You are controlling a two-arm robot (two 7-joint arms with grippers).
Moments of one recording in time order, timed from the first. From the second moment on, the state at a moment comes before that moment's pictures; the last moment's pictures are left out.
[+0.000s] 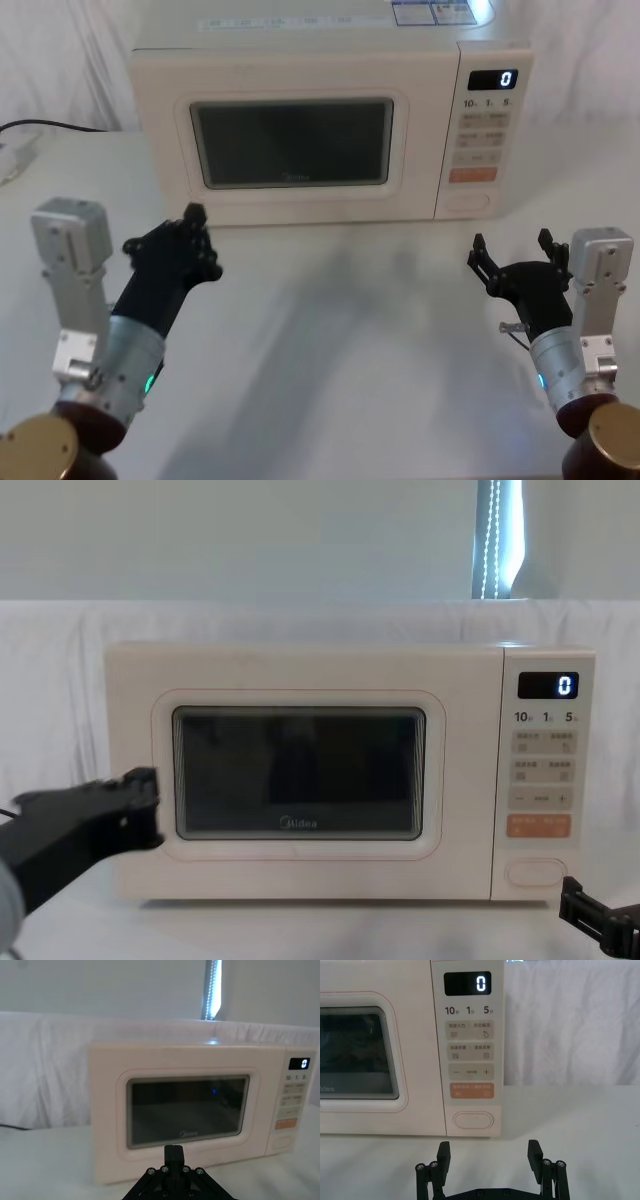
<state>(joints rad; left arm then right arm) 0.04 0.16 0.14 -1.75 -0.21 -0.02 -0.12 0.10 -0.02 -0.07 -1.34 0.02 -0.21 0.03</state>
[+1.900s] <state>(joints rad) 0.12 0.16 0.10 -1.78 -0.20 -0.01 -0.12 0.10 -0.02 -0.07 -1.34 0.02 -0.21 0.03</state>
